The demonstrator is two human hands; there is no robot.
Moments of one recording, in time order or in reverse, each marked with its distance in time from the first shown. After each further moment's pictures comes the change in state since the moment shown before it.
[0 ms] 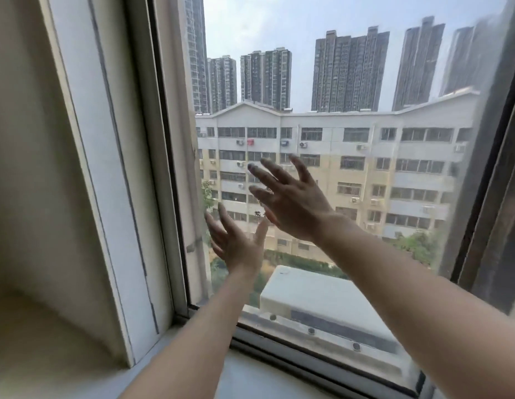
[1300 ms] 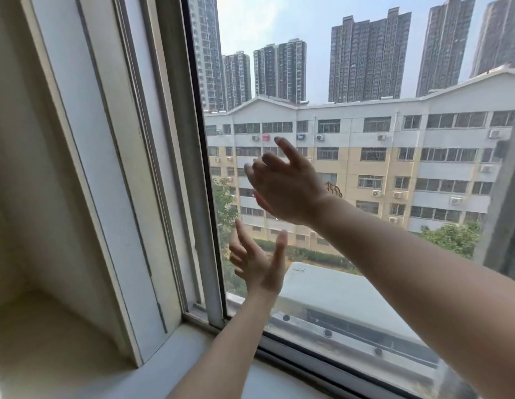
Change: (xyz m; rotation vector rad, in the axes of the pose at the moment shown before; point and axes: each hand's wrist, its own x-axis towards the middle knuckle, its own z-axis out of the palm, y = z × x) left_hand -0.020 -0.025 0.030 -0.063 -0.092 -0.103; right_hand 0.026 -0.001 0.023 -0.406 0.113 -0.028
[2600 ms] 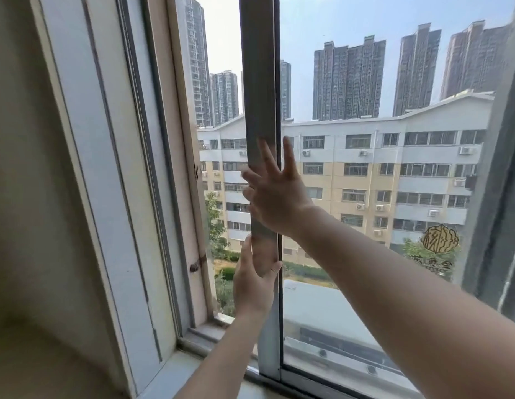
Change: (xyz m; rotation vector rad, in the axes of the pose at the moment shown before) left_hand 0.014 0.004 -0.028 -0.024 -0.088 0.168; right_hand 0.039 0.010 -0.028 0.178 -0.219 0.067
